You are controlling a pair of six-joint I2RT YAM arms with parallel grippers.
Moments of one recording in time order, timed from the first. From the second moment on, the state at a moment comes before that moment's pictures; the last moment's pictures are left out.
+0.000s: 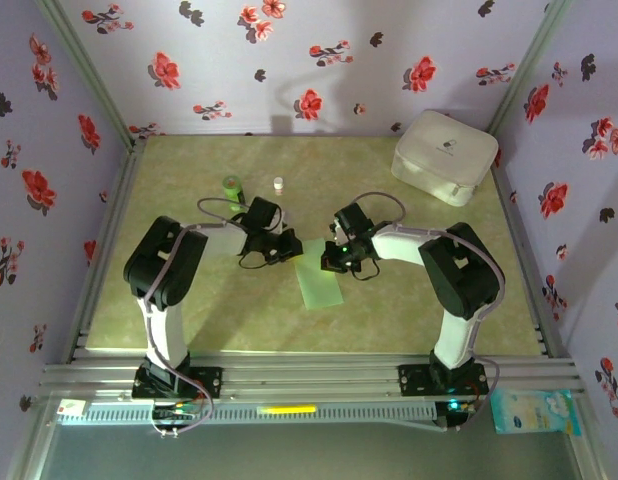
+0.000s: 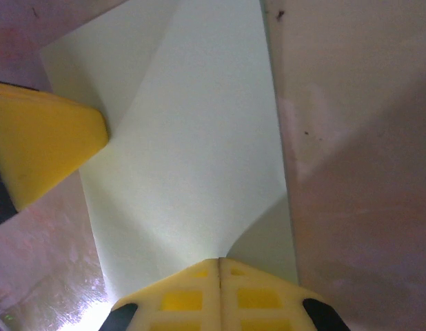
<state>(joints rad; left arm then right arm) -0.54 1.94 1.02 -0.07 0.51 -0.75 0.59 1.83 0.99 -0.30 -0.43 0.63</state>
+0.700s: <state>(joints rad) -0.51 1.95 1.07 -0.11 0.52 -0.76 0.59 1.83 0.98 -0.30 -0.43 0.63</state>
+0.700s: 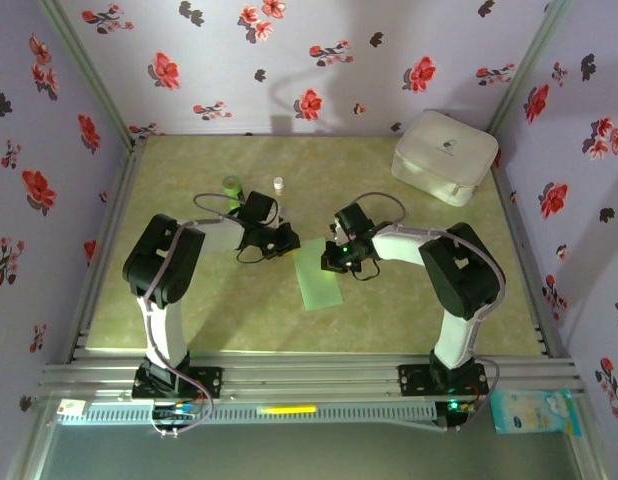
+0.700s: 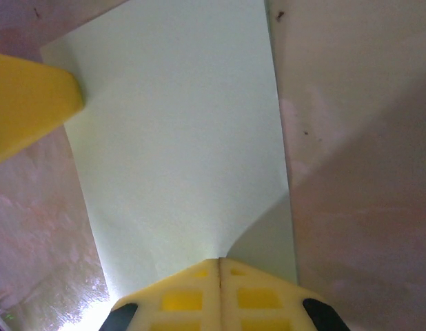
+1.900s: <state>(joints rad) -0.47 1.87 1.12 -0.24 0.36 -0.79 0.59 1.82 0.96 -0.27 -0.43 0.64</state>
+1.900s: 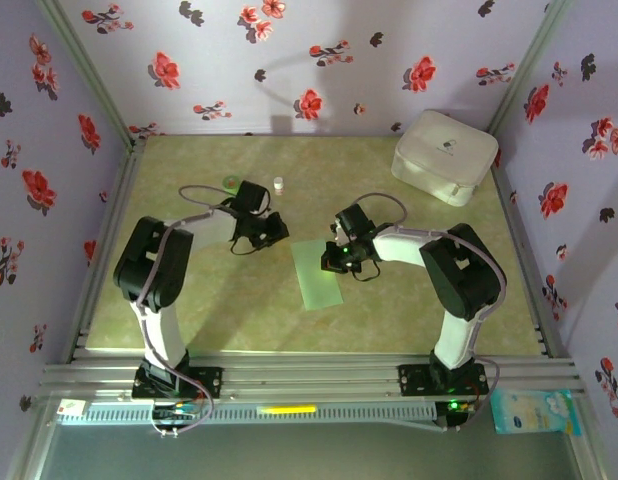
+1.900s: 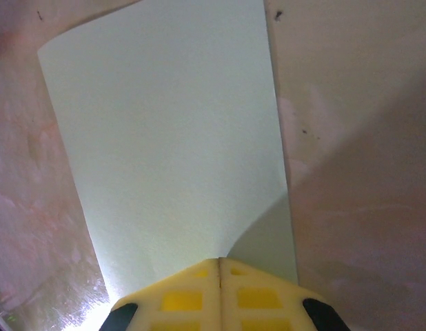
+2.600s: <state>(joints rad) -0.59 1.90 1.01 -0.11 0.45 -0.78 0.59 1.82 0.95 -0.27 -0.43 0.64</state>
